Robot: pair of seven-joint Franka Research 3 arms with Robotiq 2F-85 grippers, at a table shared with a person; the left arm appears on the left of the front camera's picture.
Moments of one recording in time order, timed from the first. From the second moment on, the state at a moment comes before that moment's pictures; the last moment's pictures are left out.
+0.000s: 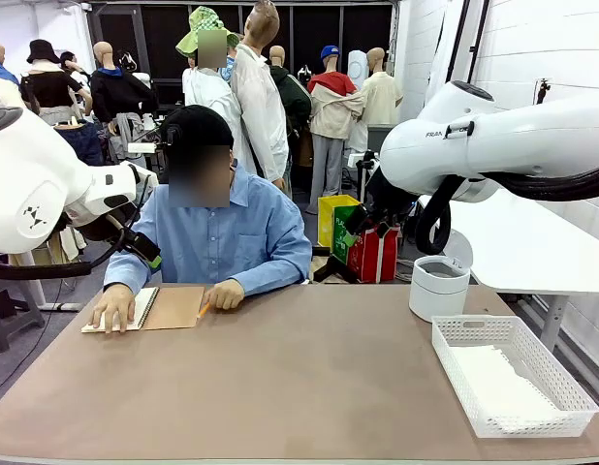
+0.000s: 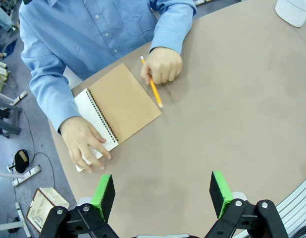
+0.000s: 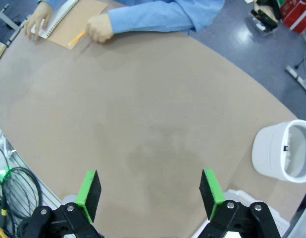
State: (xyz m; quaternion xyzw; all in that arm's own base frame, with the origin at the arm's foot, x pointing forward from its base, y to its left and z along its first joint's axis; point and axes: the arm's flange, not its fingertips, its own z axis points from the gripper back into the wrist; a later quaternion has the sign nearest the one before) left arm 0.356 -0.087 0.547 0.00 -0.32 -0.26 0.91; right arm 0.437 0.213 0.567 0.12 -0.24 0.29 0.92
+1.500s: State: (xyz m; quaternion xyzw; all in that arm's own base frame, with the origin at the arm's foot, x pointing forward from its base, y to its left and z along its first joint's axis) left arm 0.356 -0.087 0.547 0.00 -0.32 -0.26 0.91; right arm 0.437 0.213 0.567 0.12 -0.24 0.29 0.92
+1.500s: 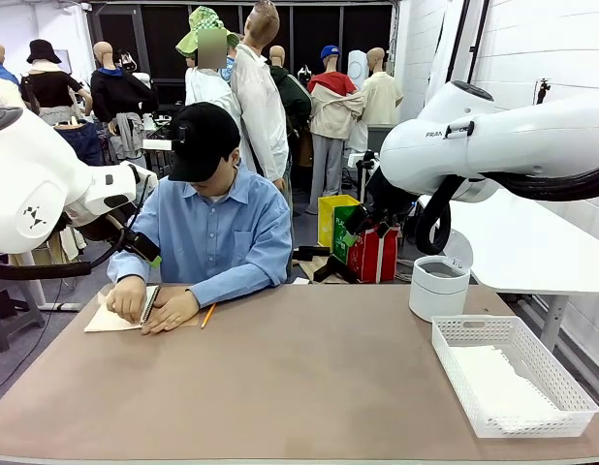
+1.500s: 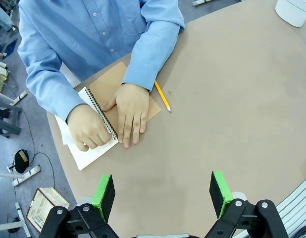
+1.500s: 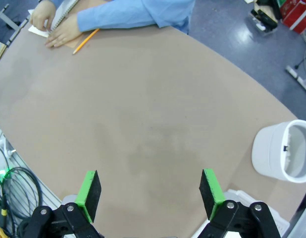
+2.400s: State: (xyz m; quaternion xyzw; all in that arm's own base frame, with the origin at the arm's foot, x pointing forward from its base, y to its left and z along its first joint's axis) left arm 0.356 -0.087 0.547 0.00 -0.32 -0.26 0.91; right arm 0.437 0.213 0.567 0.12 -0.24 0.29 0.92
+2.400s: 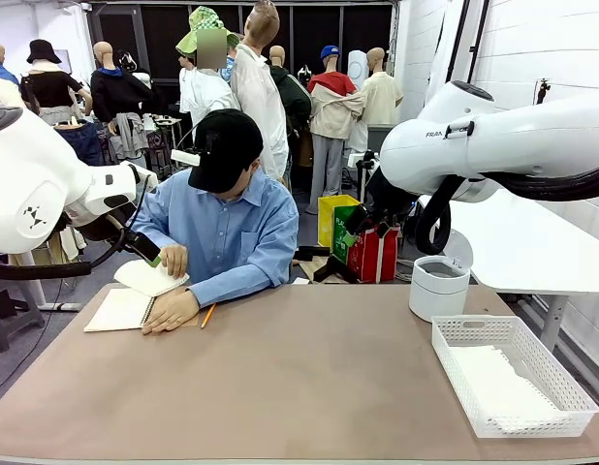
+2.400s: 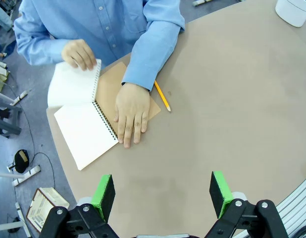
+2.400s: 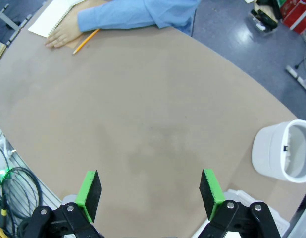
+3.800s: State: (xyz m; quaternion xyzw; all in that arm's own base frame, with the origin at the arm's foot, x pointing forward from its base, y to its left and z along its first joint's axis) left arm 0.356 -0.087 0.547 0.00 -0.32 -0.26 0.91; right arm 0.437 0.213 0.567 0.12 -0.24 0.29 0.92
